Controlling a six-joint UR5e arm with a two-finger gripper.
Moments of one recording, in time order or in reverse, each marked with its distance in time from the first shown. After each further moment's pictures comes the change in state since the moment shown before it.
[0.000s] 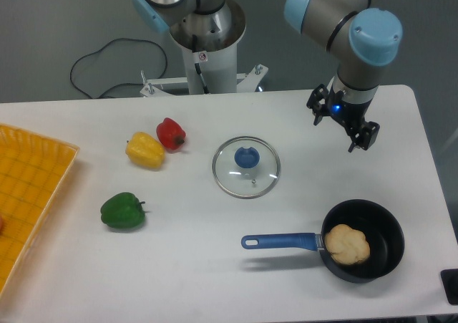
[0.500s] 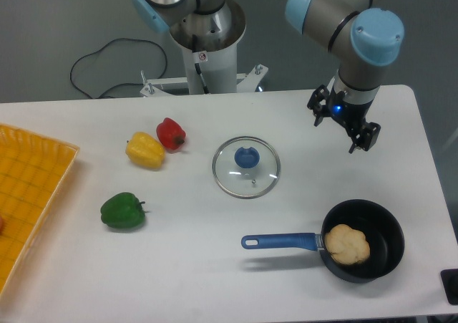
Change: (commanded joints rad) arm -0.009 0.005 -0.037 0.002 0.008 -0.040
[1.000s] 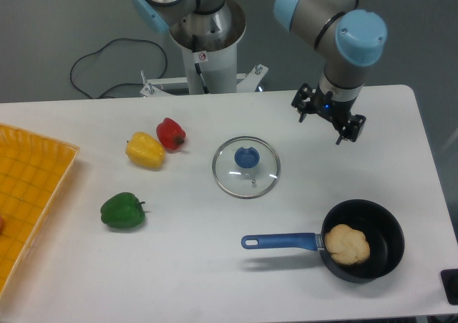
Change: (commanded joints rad) arm -0.031 0.077 -0.133 -0.012 -0.005 -0.249
